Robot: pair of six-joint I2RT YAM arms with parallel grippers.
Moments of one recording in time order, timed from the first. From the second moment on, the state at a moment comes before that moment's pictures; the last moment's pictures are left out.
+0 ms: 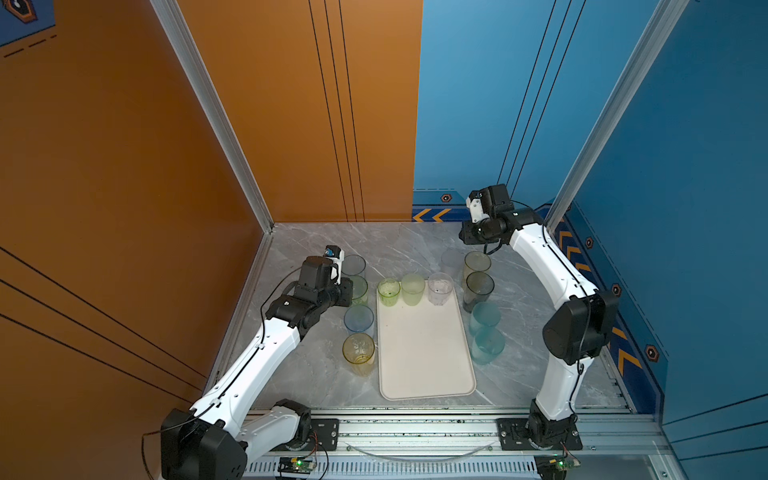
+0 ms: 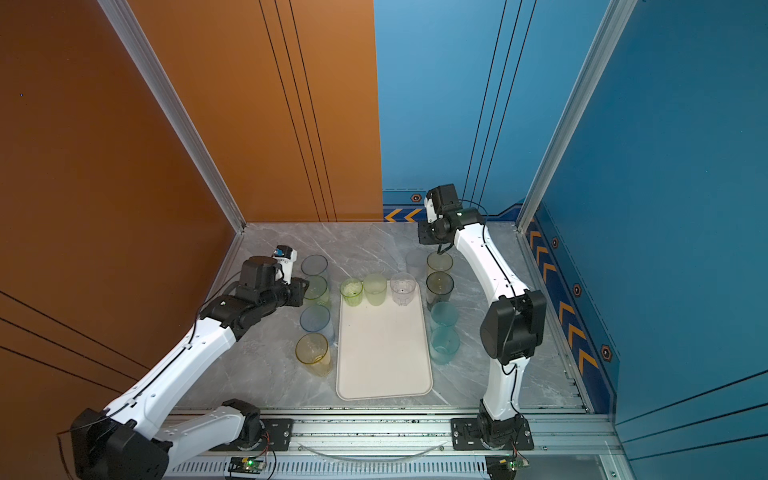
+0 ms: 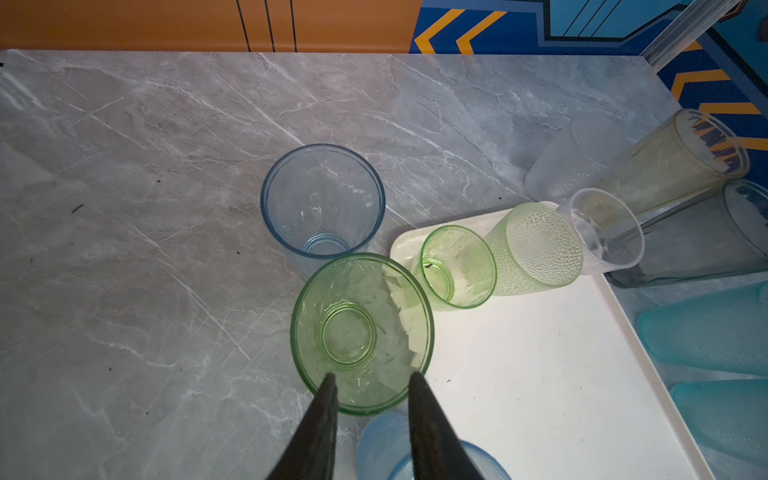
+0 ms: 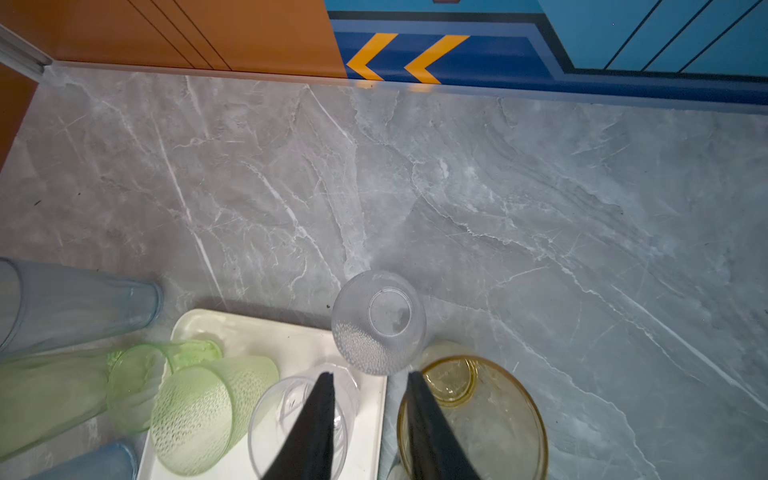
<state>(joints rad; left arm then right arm) -0.31 1.11 0.94 -0.50 0.03 -0.21 0.26 1.96 1.97 -0.91 -0.08 0.14</state>
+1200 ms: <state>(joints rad) -0.29 1.23 0.96 -0.44 0.11 -0.21 0.20 2.34 2.32 -1.16 -0.14 0.00</state>
